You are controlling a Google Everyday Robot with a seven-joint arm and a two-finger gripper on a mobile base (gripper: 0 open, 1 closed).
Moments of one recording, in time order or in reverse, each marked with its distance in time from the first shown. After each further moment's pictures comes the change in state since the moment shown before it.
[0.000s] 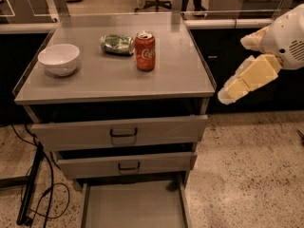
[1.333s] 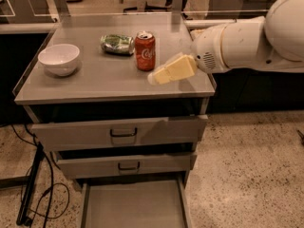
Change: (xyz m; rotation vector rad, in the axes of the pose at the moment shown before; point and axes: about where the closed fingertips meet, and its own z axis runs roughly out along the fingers) arm -0.093 -0.014 0.109 0.140 -0.329 0.039
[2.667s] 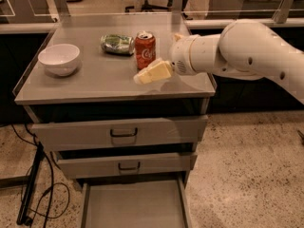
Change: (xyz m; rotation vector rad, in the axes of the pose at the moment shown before) arm 0.009 -0.028 0.088 0.024 -0.077 -0.076
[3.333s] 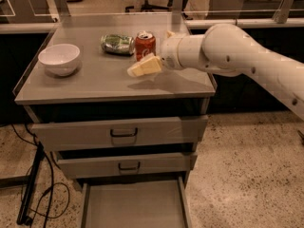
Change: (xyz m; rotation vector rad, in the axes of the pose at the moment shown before) arm 0.002 -0.029 0.053 0.029 -0.046 -0.004
